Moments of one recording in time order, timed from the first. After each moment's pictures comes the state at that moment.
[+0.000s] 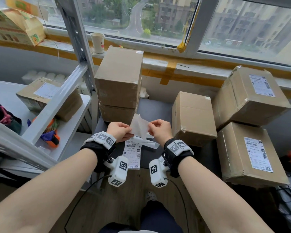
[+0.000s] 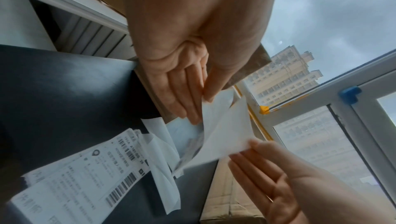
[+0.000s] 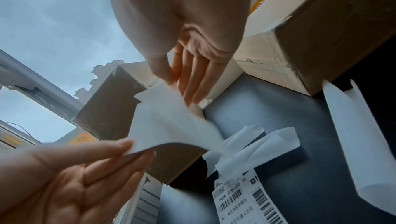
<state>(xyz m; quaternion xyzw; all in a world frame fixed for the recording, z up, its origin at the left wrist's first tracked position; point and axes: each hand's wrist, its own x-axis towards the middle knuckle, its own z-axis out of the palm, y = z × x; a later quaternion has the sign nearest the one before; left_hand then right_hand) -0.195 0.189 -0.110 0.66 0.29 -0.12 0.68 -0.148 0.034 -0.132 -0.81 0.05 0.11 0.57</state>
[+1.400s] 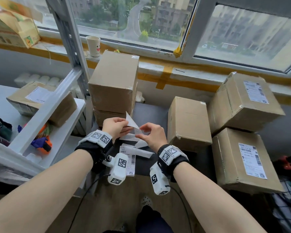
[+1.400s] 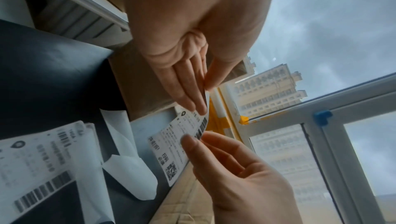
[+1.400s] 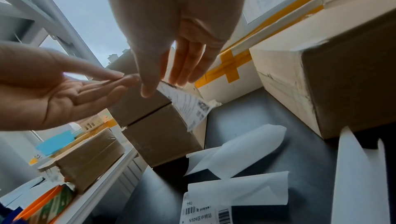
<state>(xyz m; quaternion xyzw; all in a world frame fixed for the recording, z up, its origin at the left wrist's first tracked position) -0.173 0.181 -0.086 0.58 0.29 -0.04 0.76 -0.145 0.029 -0.124 -0.90 -0.12 0.07 0.41</state>
